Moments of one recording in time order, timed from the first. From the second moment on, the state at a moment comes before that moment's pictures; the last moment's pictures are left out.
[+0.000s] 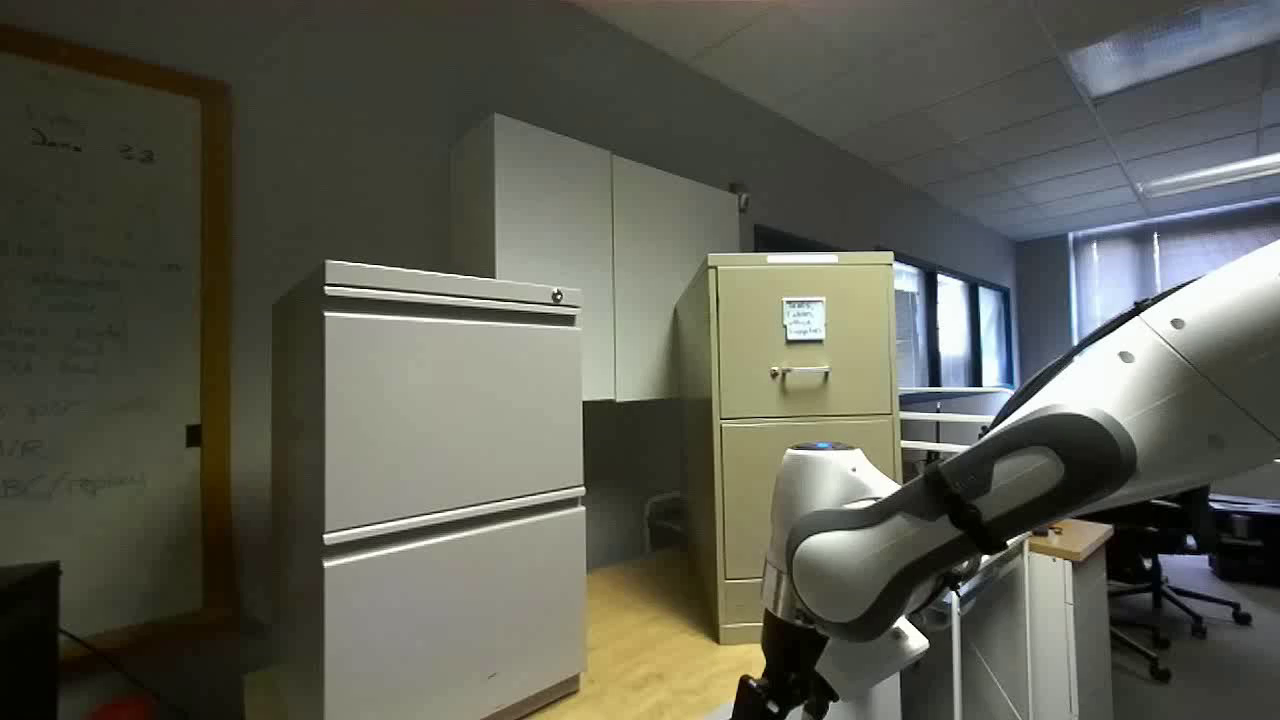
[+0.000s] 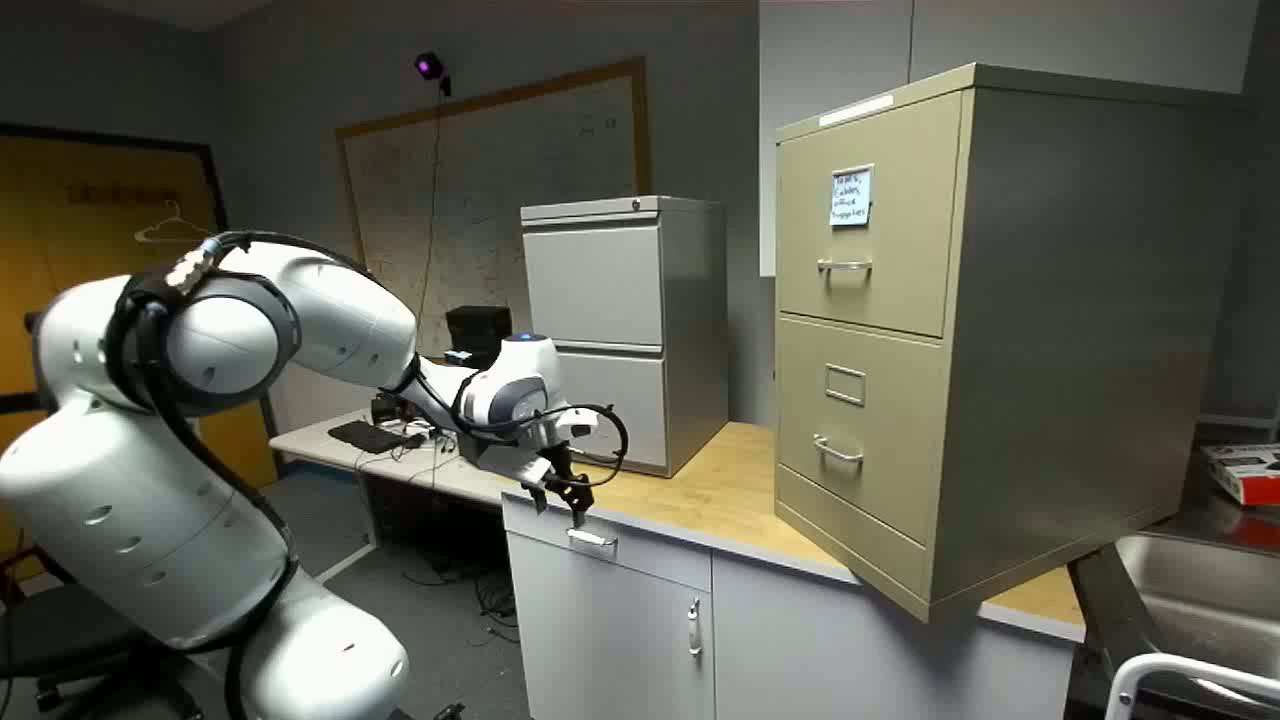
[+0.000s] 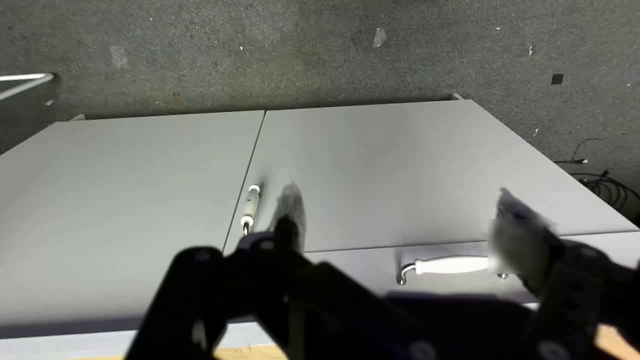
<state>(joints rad) 0.03 -0.38 0.08 -2.59 0.06 2.37 0.08</state>
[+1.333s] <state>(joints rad) 0.02 -0.35 0.05 -2.58 0.07 2.50 0.09</state>
